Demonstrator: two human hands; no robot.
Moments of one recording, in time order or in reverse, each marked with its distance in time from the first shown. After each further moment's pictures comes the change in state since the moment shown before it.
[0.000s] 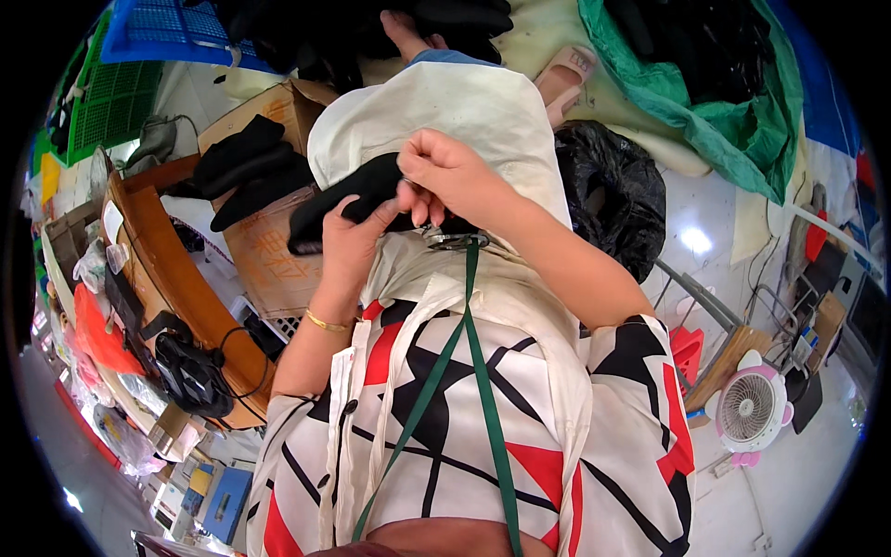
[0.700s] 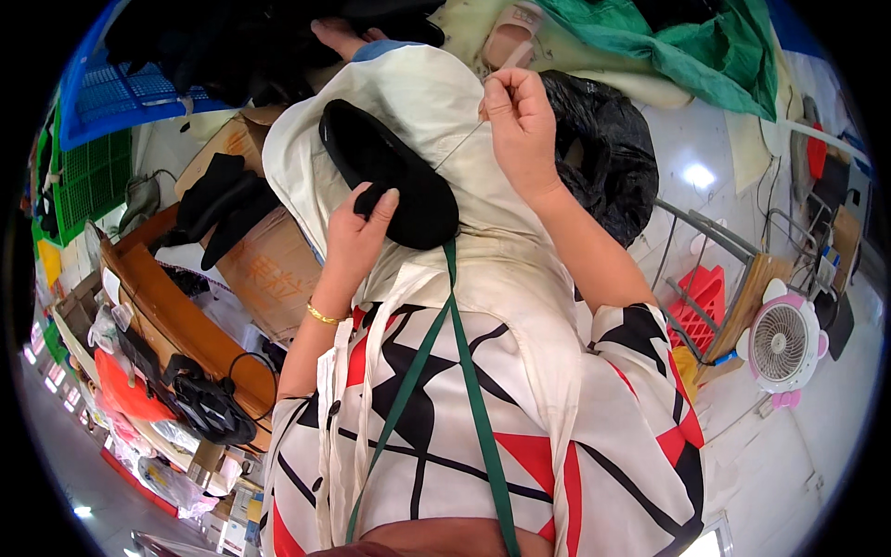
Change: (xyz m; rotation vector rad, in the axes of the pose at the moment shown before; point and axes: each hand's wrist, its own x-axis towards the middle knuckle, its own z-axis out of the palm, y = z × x) left_hand 0.003 -0.010 0.040 0.619 -0.226 0.176; right_hand -0.047 0.039 -0.091 -0.108 0.765 -0.768
